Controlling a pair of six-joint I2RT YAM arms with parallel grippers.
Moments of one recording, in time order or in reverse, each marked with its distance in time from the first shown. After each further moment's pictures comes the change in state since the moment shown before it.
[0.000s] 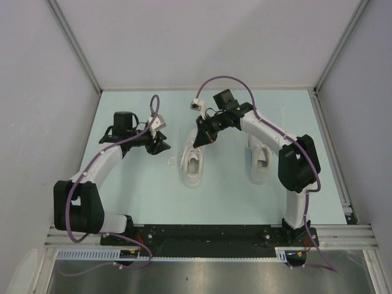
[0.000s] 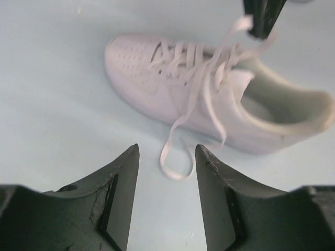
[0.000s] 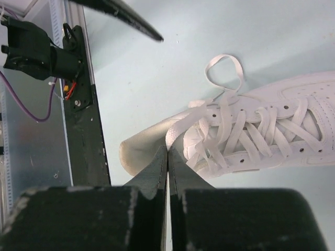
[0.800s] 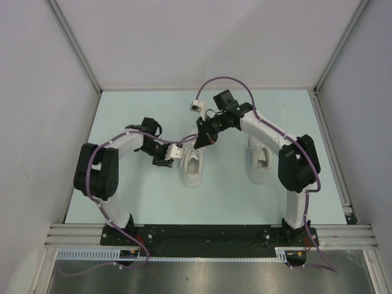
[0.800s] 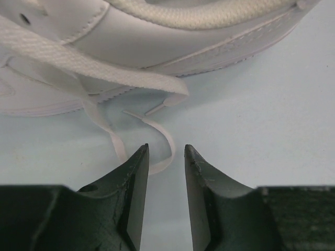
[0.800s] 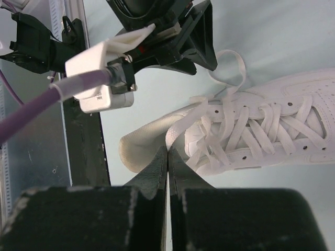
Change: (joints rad) left arm -0.113 0.359 0.160 -0.491 -0.183 0.913; right arm 0.001 0.000 -0.001 -0.039 -0.004 -0.051
